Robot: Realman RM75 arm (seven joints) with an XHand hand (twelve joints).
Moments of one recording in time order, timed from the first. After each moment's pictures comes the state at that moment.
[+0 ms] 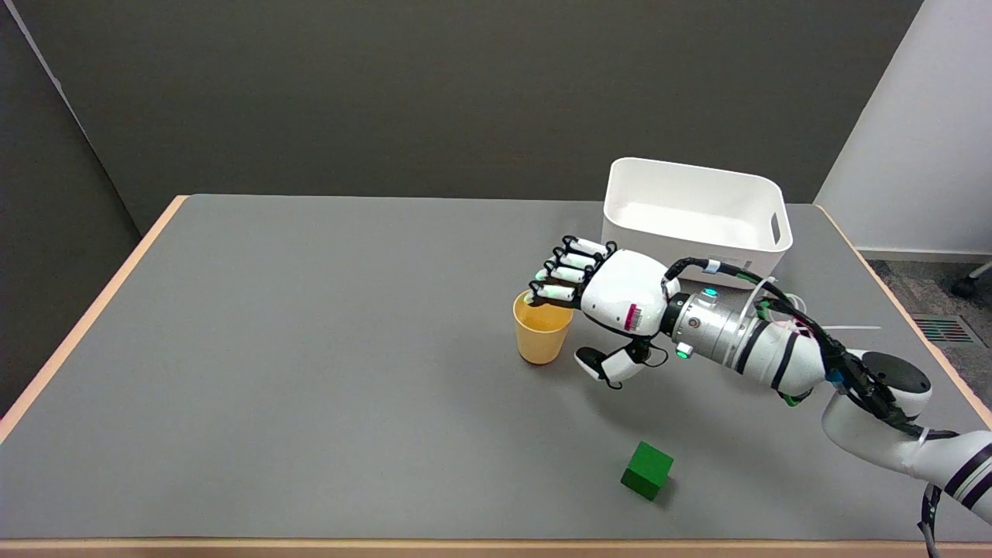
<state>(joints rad) -0.11 -0.84 -1.67 1.57 -0.71 0.46 1.05</state>
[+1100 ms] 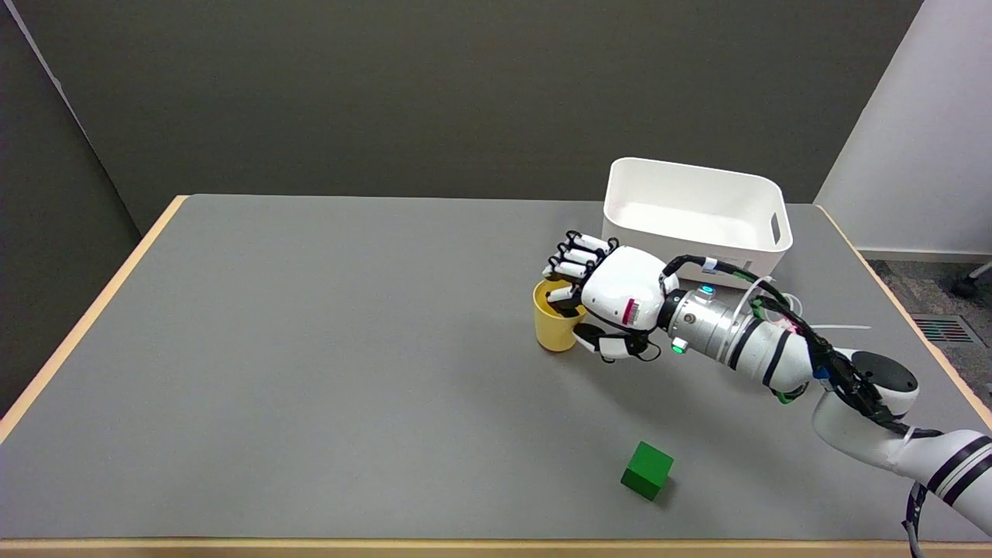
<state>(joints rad) -0.07 -0.87 -1.67 1.52 -0.74 0.44 1.05</state>
